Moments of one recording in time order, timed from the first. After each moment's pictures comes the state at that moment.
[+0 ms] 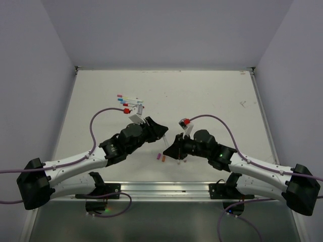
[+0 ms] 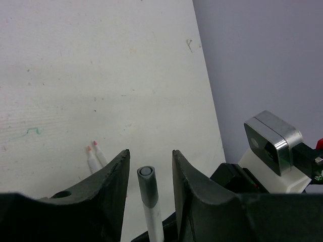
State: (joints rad) left arm -0.96 1.07 0.63 0.13 -0.29 -1.01; right arm 0.95 0.98 0.50 0.10 -0.19 0.71
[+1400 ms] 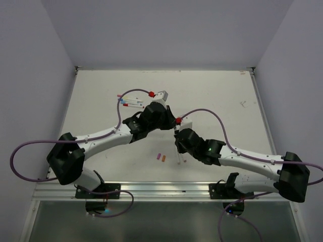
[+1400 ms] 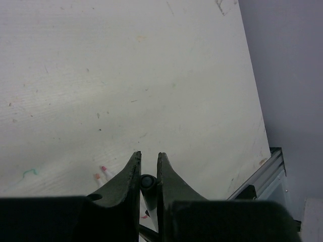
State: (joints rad) left arm -0.87 1.49 1.01 -0.04 -0.11 -0.80; right arm 1.06 1.16 0.72 -0.30 0.41 0.51
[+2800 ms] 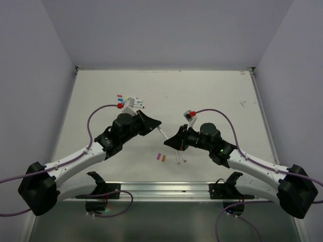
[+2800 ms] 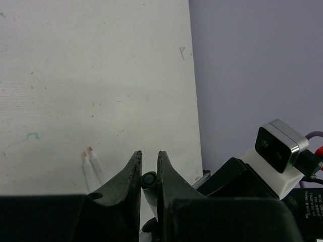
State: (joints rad) left arm -0.72 1.08 0.63 0.15 -0.05 -1.09; right arm 0.78 1.03 0.48 0.28 -0.36 0.69
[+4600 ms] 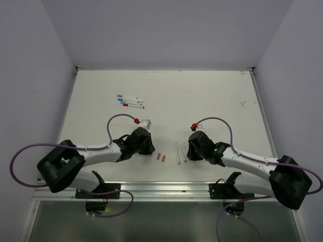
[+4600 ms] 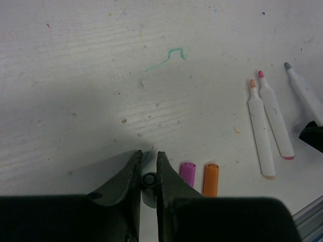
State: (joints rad) left arm -0.83 1.38 0.50 0.04 -0.10 -0.73; right arm 0.82 1.15 0.48 -0.31 0.17 0.69
